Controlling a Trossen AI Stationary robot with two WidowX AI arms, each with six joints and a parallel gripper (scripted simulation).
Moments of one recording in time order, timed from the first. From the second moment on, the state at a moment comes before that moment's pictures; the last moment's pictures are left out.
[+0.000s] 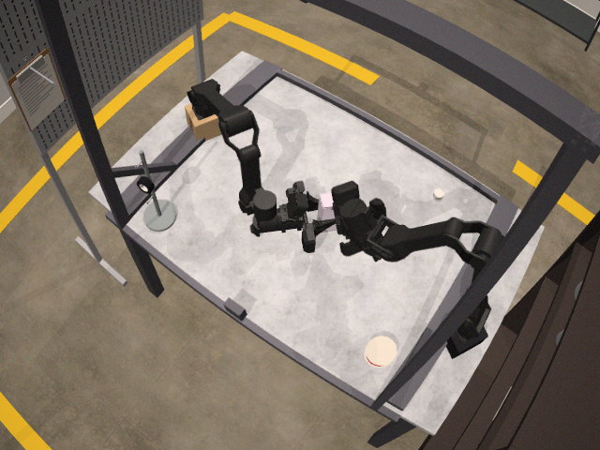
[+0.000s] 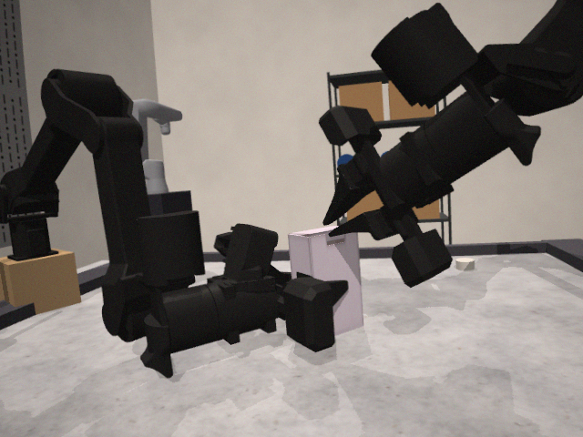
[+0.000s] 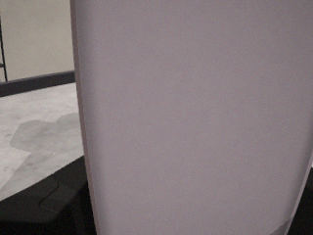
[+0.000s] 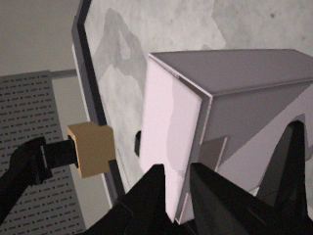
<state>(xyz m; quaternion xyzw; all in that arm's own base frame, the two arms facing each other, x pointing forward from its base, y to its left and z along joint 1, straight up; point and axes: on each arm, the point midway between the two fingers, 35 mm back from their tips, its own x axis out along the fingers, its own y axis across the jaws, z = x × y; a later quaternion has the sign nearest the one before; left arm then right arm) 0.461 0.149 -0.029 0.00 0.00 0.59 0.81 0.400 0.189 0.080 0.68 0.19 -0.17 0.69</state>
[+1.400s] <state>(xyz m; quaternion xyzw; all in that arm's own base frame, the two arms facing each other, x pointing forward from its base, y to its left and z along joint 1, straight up) 0.461 0.149 -0.029 0.00 0.00 0.59 0.81 0.392 0.189 0.083 0.68 0.19 -0.17 0.69</state>
